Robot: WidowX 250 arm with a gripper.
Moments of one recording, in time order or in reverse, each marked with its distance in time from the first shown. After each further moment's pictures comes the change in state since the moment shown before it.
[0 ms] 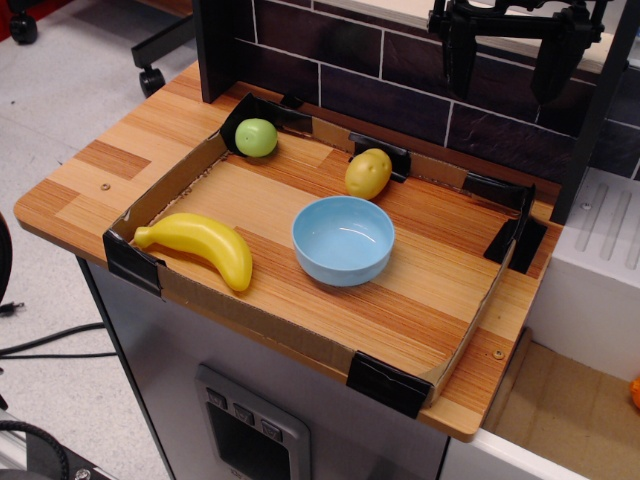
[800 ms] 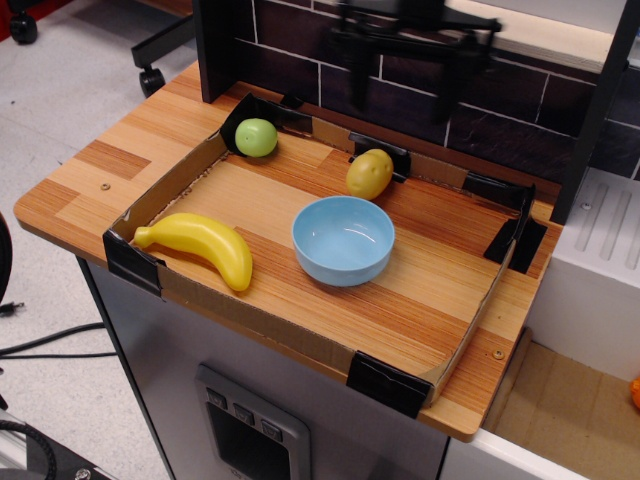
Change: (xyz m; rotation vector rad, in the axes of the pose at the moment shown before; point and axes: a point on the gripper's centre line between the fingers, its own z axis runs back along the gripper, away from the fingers) arm 0.012 0.061 -0.017 0.055 0.035 -0.186
